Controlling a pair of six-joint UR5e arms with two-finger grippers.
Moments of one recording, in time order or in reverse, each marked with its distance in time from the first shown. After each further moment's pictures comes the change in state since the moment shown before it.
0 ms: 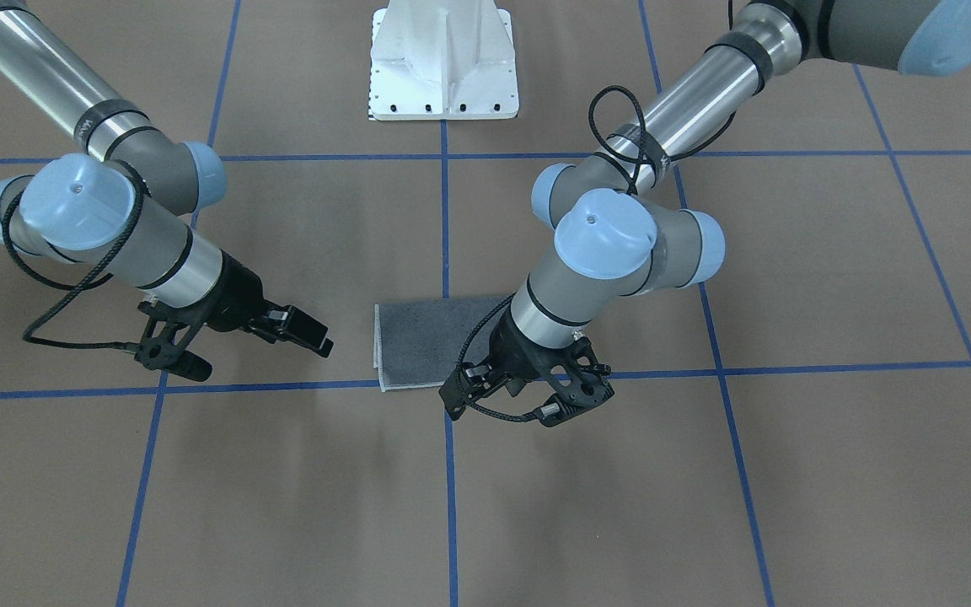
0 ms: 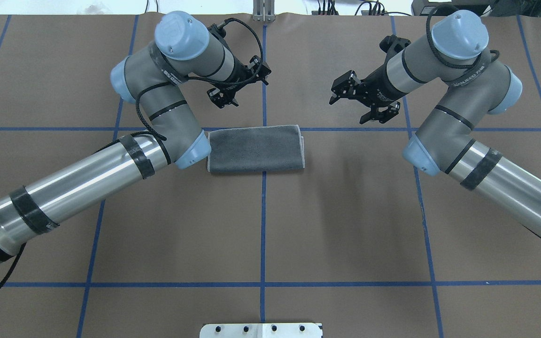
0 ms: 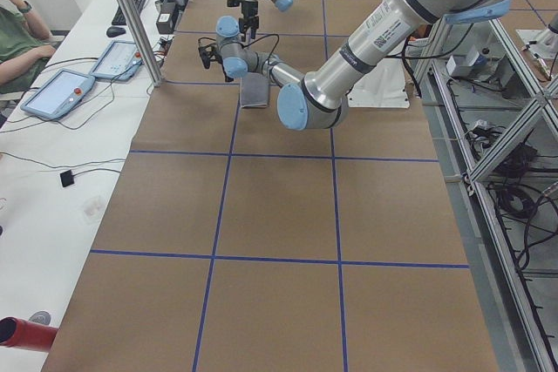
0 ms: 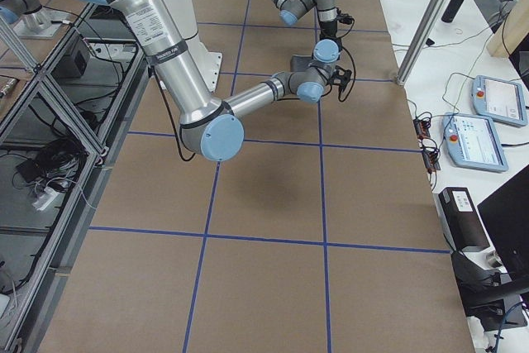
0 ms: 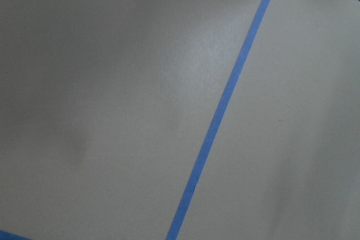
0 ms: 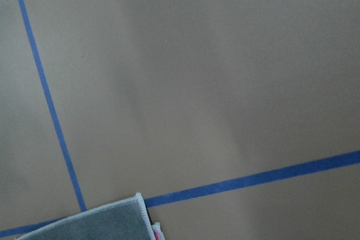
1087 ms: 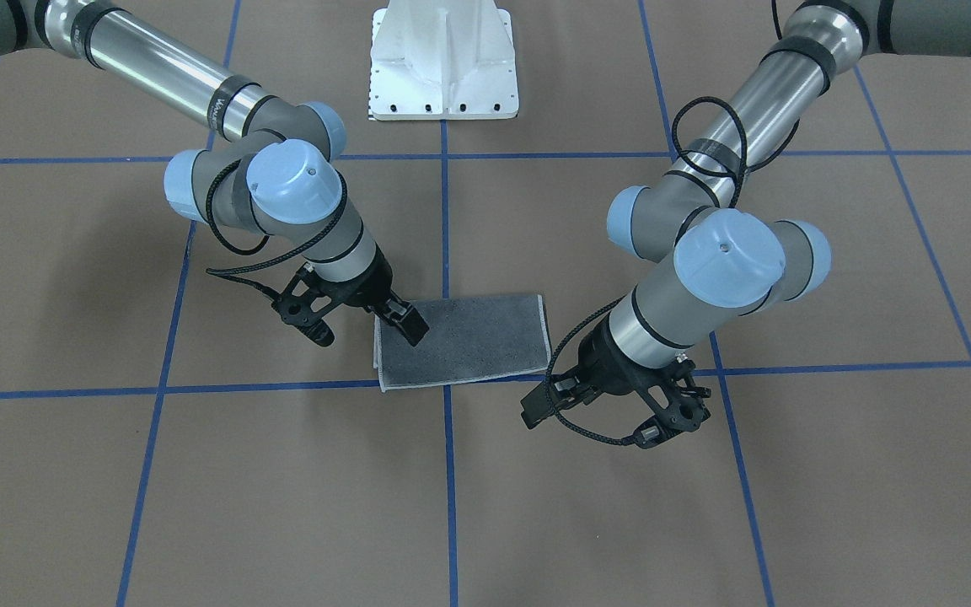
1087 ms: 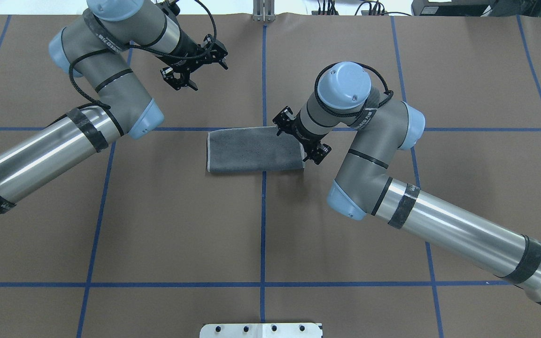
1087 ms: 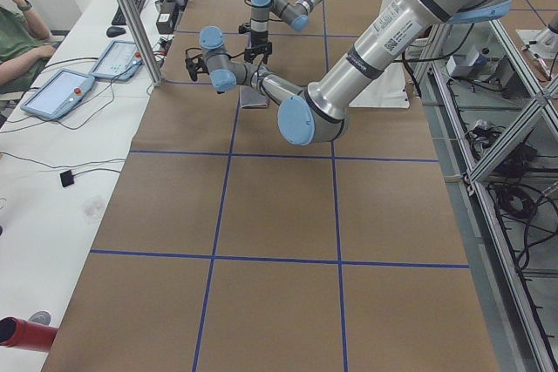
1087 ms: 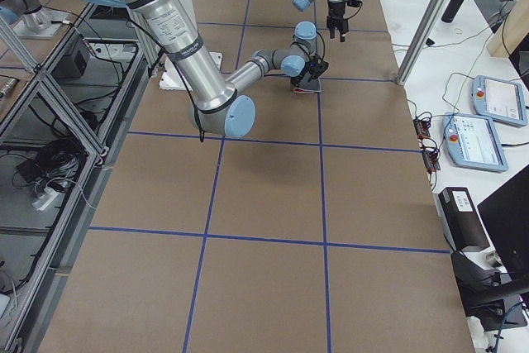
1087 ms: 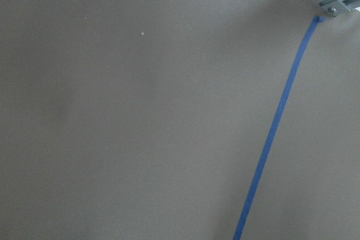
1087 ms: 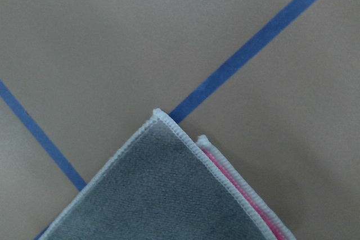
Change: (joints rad) left arm -0.080 0.088 -0.046 -0.008 -0.117 0.059; right arm -0.171 0.149 -0.053 -0.256 -0.204 0.296
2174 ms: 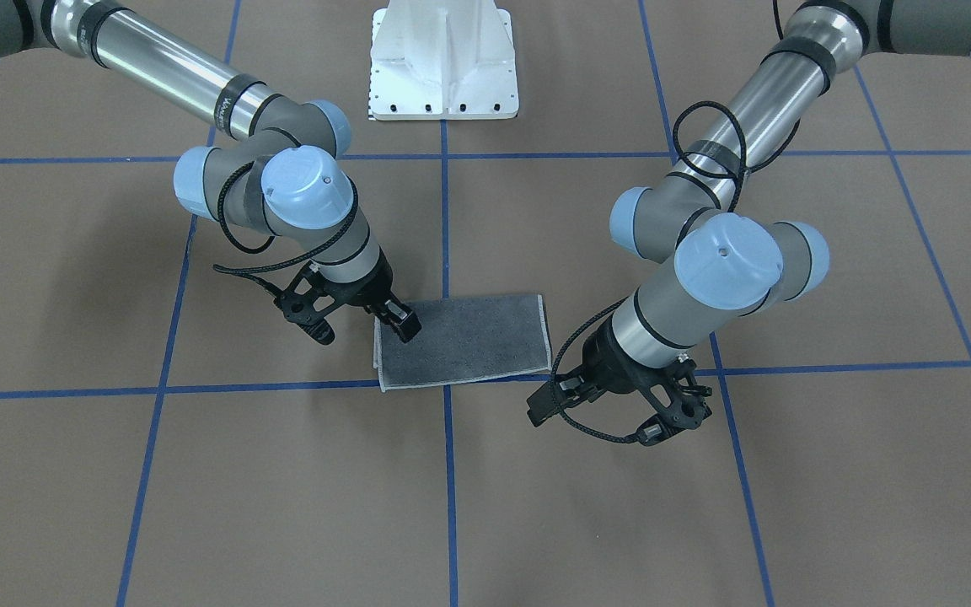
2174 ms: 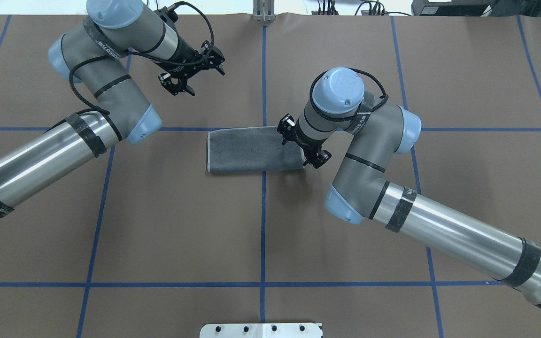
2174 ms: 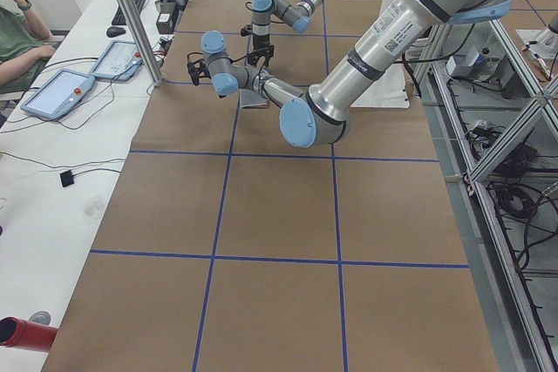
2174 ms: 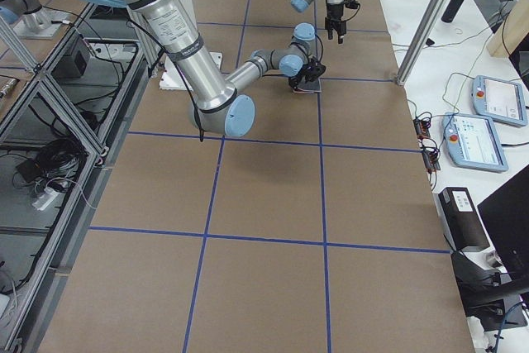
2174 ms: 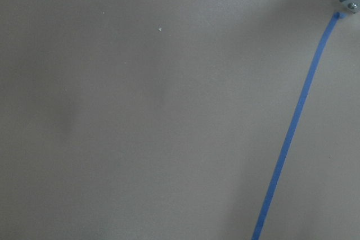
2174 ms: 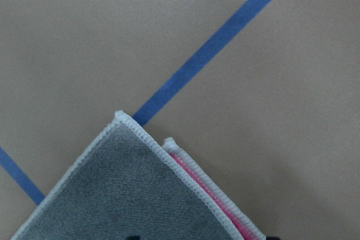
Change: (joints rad) left arm 0.009 0.017 0.001 -0.002 0.006 0.001; right arm -0.015 -0.001 -0.007 -0.045 -0.007 0.004
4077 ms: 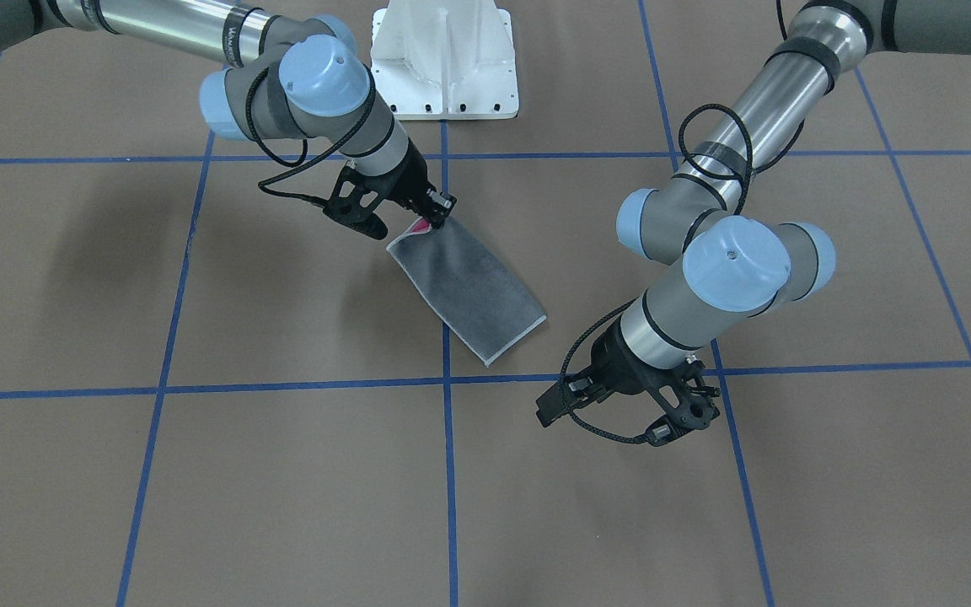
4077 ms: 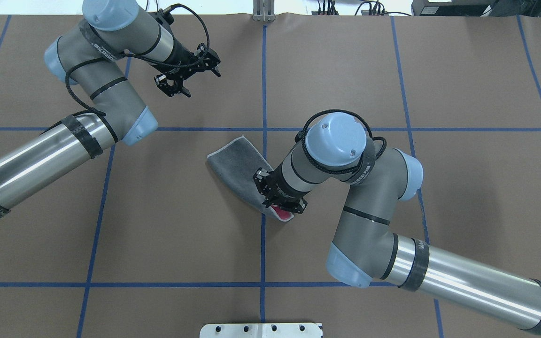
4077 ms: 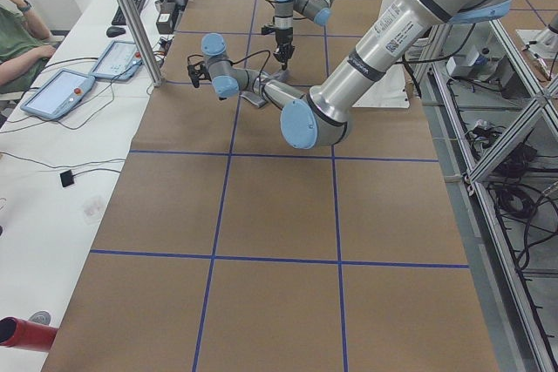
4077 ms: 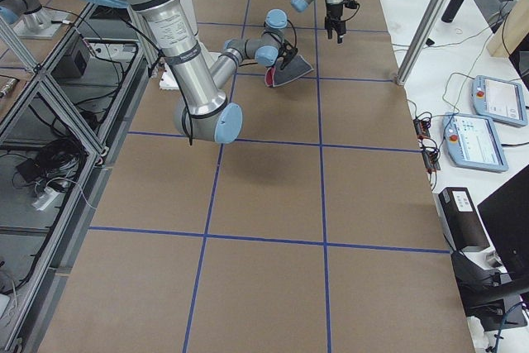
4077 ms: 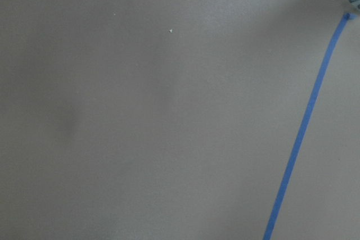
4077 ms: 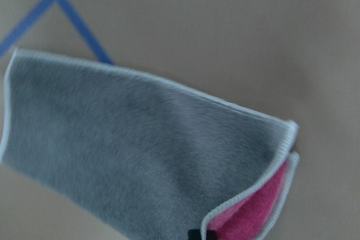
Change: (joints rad) left arm -0.005 0.017 -0.002 -0.003 0.000 0.014; right arm -0.168 -0.072 0.270 0.011 0.044 -0.022
